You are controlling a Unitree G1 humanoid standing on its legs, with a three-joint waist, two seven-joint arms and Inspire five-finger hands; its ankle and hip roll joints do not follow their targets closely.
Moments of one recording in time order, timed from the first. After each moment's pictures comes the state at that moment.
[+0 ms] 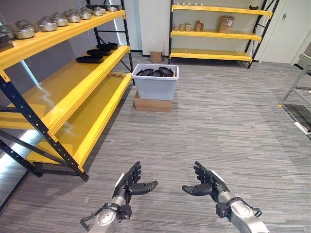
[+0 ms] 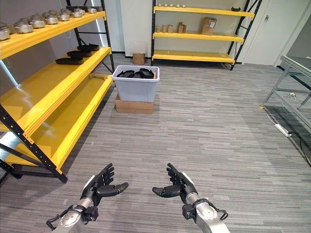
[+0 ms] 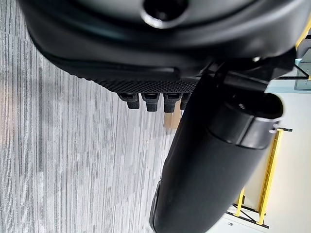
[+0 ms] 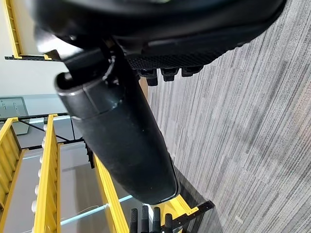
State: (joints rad) left arm 0.18 0.34 -0.23 0.32 -0.46 -0.09 -0.05; right arm 0.09 -0.40 0.34 0.33 0.43 -0.03 0.11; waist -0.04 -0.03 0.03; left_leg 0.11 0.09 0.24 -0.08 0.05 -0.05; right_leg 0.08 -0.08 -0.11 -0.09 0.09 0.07
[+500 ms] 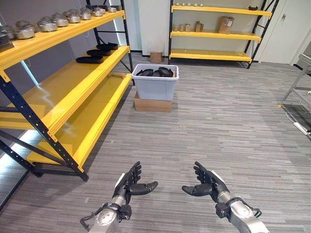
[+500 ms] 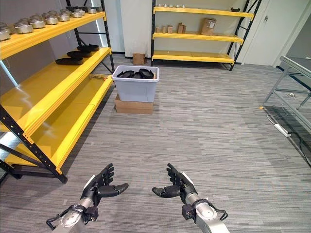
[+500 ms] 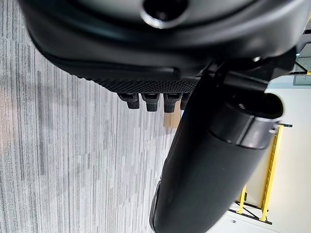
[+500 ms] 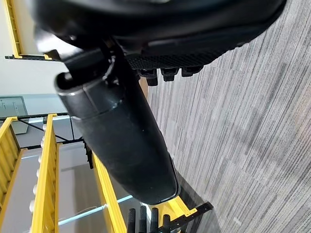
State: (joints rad) left arm 0.17 0.34 -0.23 0.32 -0.42 -0.09 -0.04; right arm 0.09 -0.40 0.34 0.33 0.41 -0.03 0.10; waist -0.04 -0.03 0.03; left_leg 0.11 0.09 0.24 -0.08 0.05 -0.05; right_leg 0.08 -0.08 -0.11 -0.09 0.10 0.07
